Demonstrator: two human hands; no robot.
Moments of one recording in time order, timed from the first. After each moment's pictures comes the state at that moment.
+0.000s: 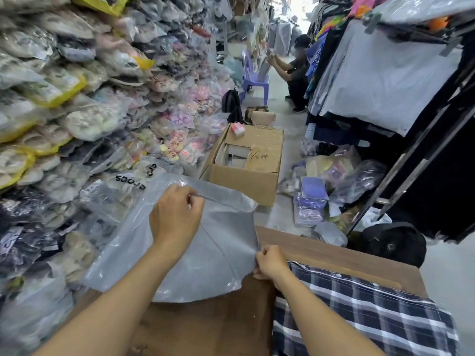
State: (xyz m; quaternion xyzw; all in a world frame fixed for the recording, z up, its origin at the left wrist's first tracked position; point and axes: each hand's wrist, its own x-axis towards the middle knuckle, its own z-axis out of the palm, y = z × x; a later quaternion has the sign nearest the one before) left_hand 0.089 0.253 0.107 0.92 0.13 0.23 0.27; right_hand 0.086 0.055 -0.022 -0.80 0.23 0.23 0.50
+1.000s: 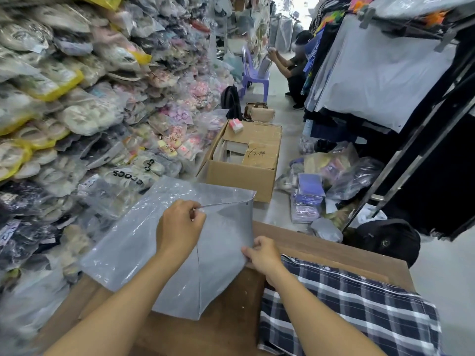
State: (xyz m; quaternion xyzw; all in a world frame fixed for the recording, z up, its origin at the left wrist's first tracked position) left_hand 0.071 0.232 0.074 0.93 0.12 0.15 0.31; right_hand 0.084 0.043 -0.038 -0.77 0.19 0.22 0.57
